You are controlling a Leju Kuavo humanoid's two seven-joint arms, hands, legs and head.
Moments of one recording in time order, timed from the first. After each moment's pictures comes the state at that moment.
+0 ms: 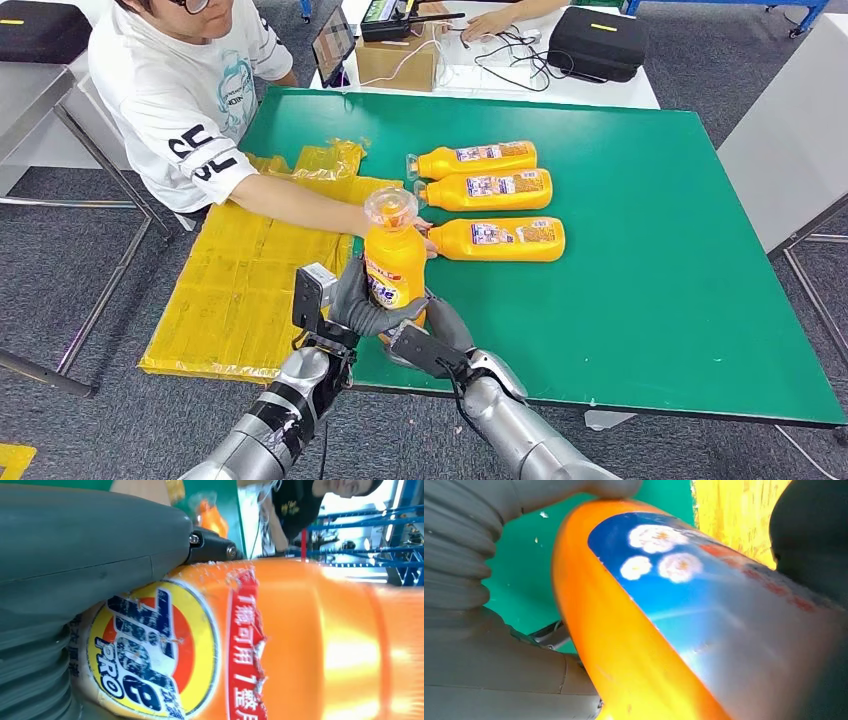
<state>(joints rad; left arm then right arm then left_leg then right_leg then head) -0.40 -0.27 -0.26 -0.81 0.13 -0.03 -0.67 -0.49 0.23 0.47 -0.51 0.43 -0.25 -0.53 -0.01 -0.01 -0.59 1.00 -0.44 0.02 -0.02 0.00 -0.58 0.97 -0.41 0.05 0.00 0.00</state>
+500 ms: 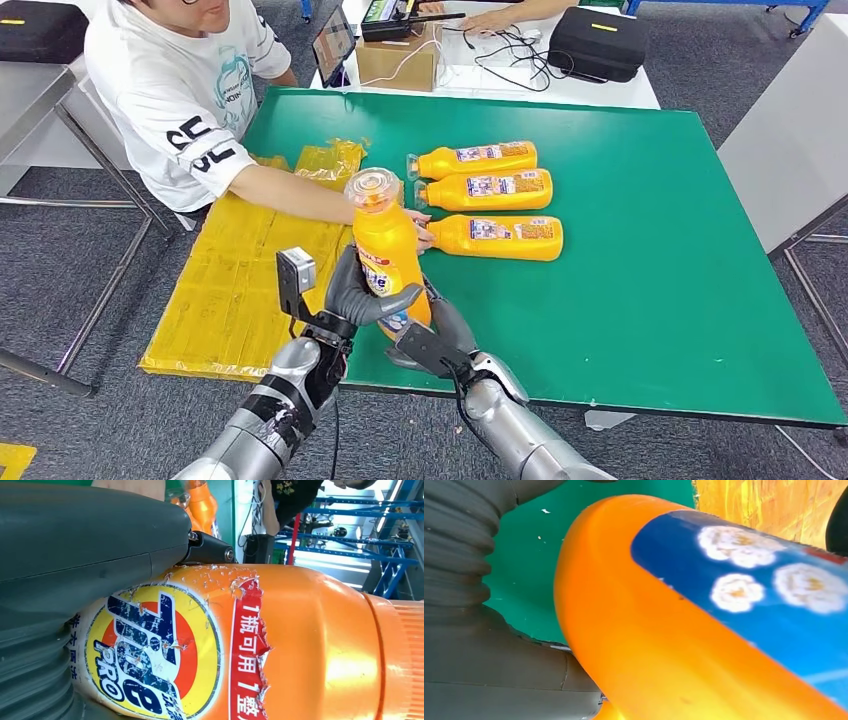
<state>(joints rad) -0.41 -0.27 -0.23 -0.85 0.23 -0.14 -0.62 -0.48 0.23 0.47 -0.51 0.38 -0.25 -0.54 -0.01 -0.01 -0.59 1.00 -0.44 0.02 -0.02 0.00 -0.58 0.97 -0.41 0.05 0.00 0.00</state>
